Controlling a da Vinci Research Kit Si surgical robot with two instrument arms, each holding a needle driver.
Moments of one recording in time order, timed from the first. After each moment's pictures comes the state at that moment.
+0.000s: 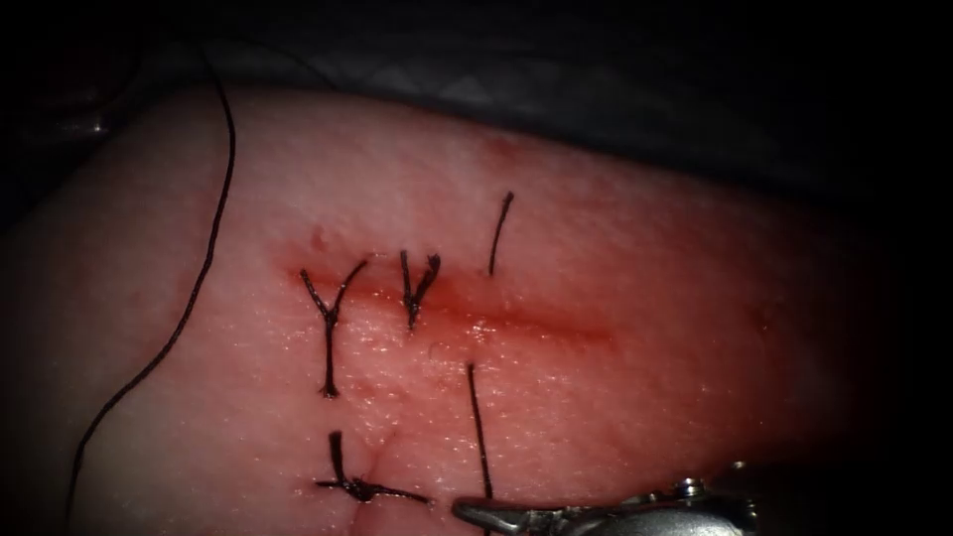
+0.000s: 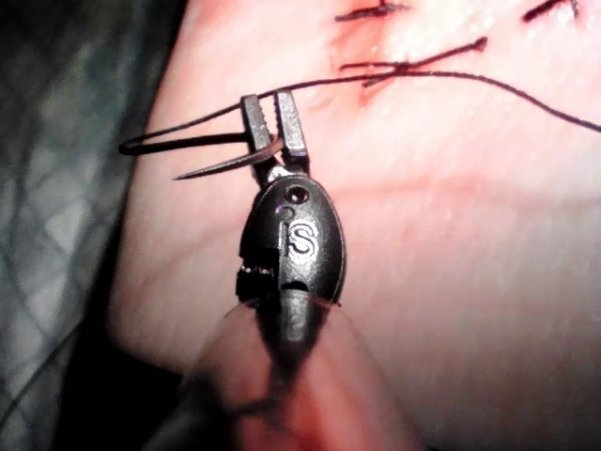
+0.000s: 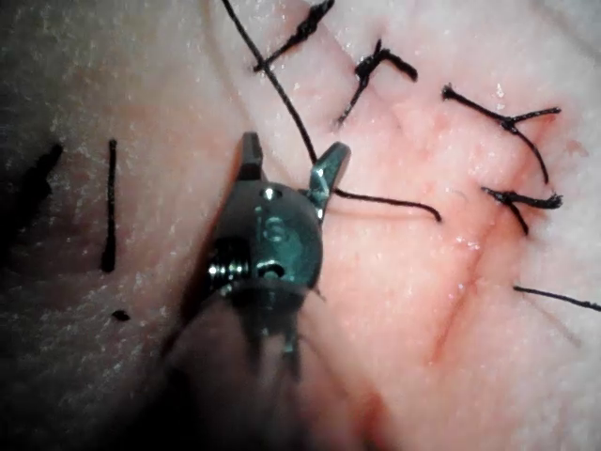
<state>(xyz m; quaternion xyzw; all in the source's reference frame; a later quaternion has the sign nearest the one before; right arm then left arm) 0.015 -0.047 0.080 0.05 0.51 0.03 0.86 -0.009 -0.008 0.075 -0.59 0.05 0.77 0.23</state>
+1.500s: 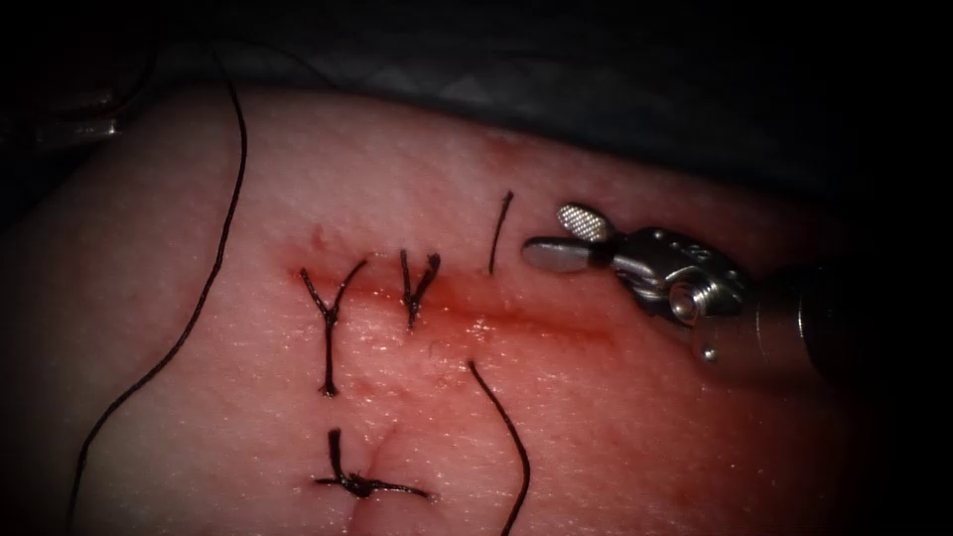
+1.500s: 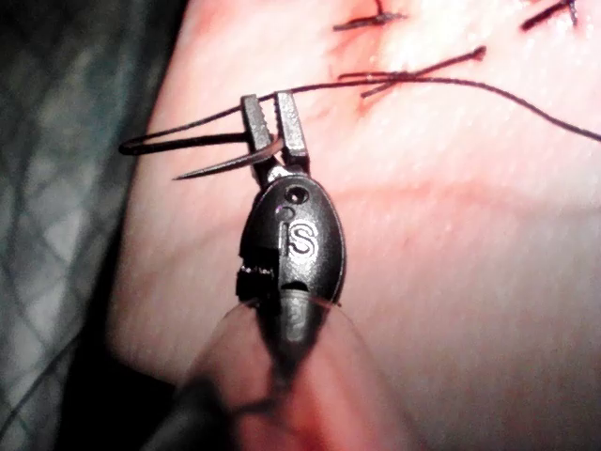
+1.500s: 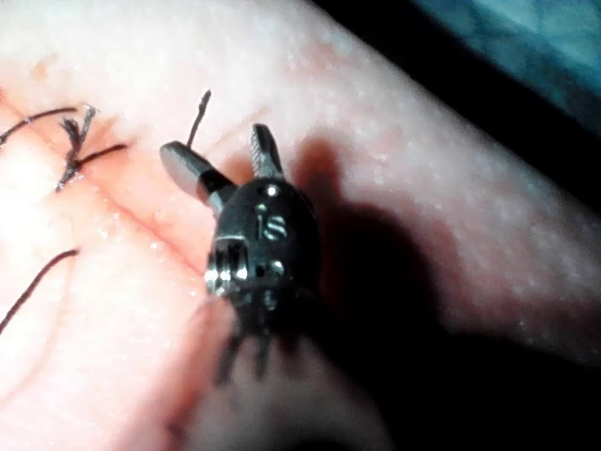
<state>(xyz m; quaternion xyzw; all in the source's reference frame) 0.014 -0.030 0.097 0.16 0.41 0.58 0.69 -0.010 -0.008 0.075 -0.59 0.05 0.77 0.23</state>
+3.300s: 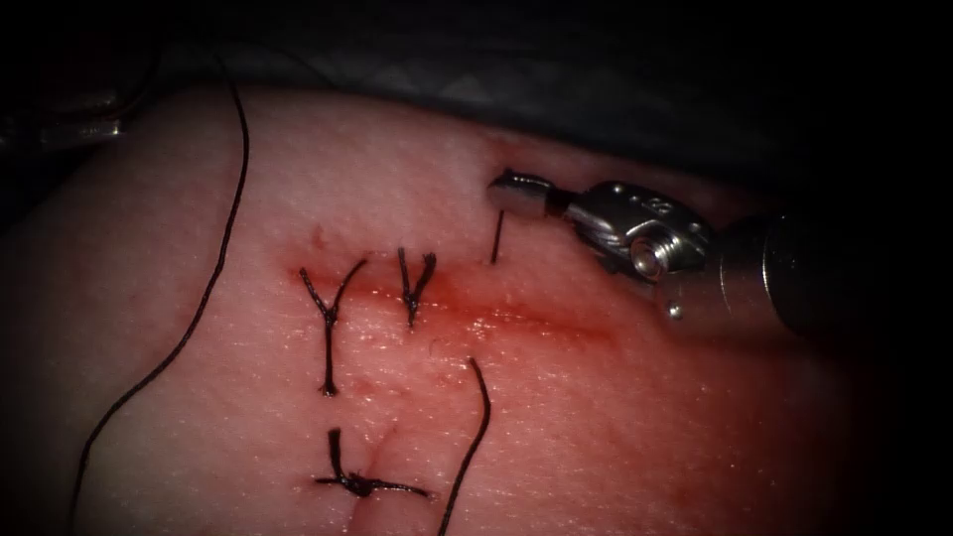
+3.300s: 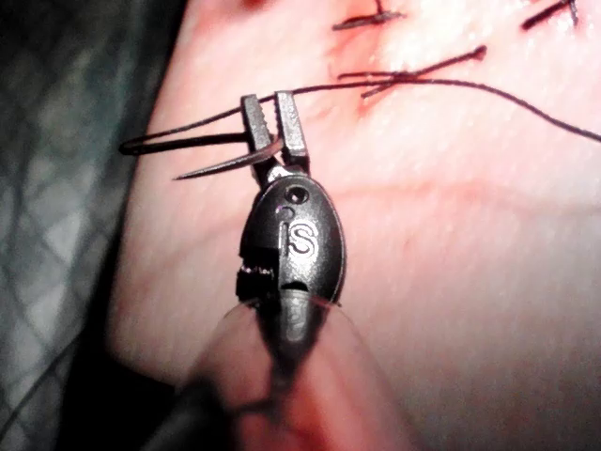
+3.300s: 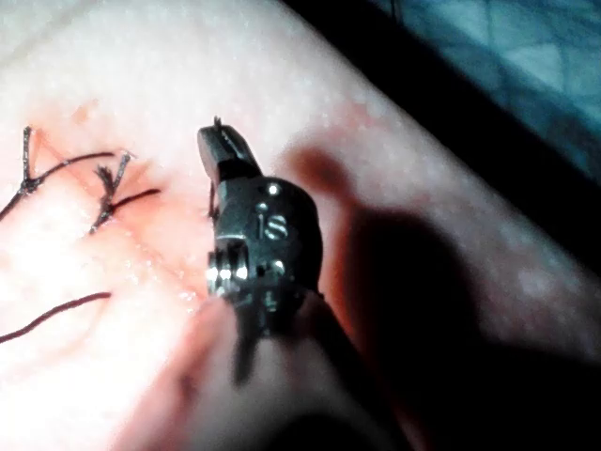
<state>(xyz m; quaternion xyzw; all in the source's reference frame) 0.017 -0.026 0.094 0.10 0.47 0.53 0.70 -0.010 -0.008 0.076 -0.60 0.04 0.77 0.23</state>
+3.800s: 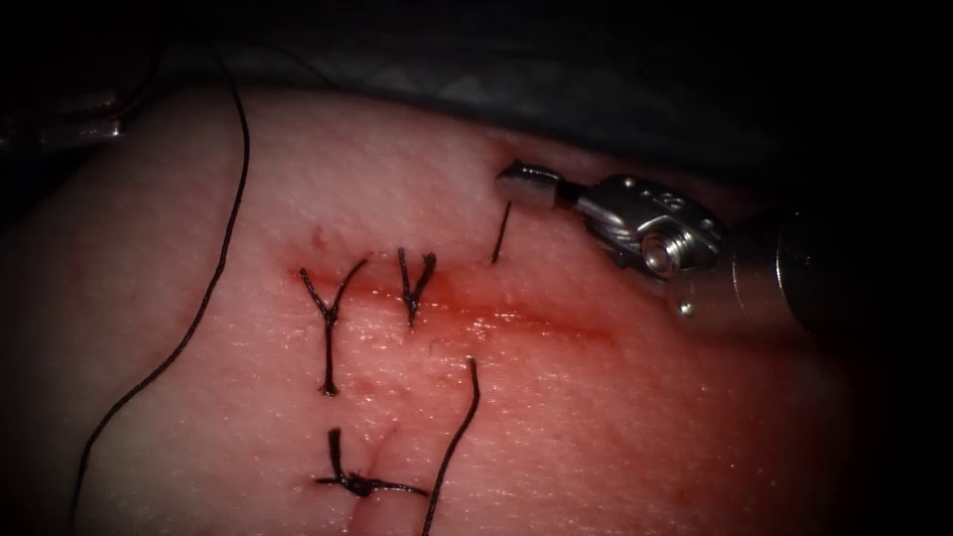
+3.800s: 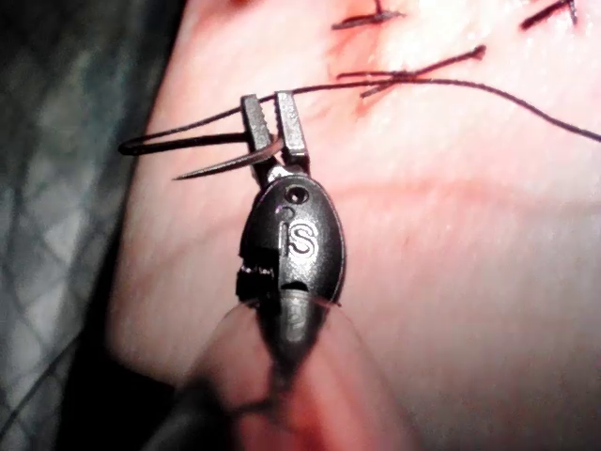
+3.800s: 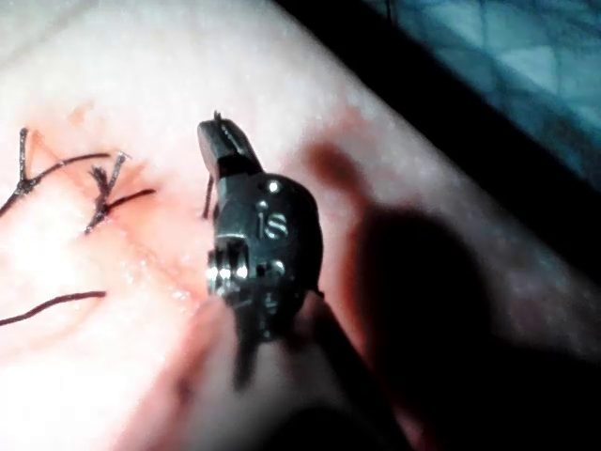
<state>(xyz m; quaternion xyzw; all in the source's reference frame) 0.016 -0.025 0.093 0.10 0.48 0.53 0.69 -0.010 -0.008 0.076 -0.60 0.04 0.77 0.23</state>
